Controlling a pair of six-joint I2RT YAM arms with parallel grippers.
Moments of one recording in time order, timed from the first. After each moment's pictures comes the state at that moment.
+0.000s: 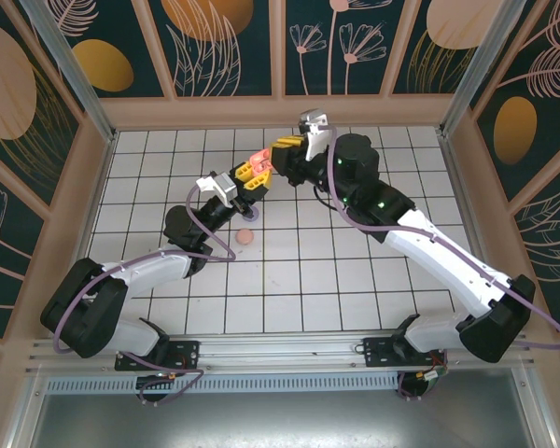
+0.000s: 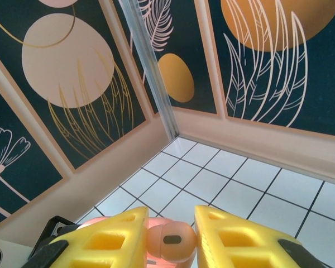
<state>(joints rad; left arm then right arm) -0.60 1.41 0.64 1.31 0.36 -0.07 0.77 1.32 1.32 -0.08 -0.10 0.26</state>
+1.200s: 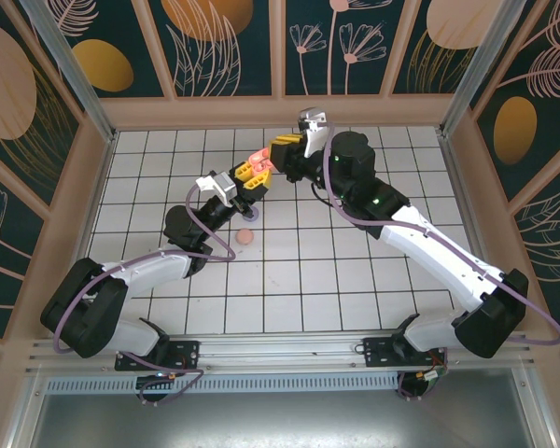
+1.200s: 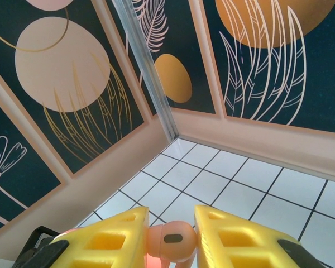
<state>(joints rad) -0.60 1.42 0.64 1.31 0.36 -0.08 0.75 1.35 1.31 -0.03 -0.12 0.29</state>
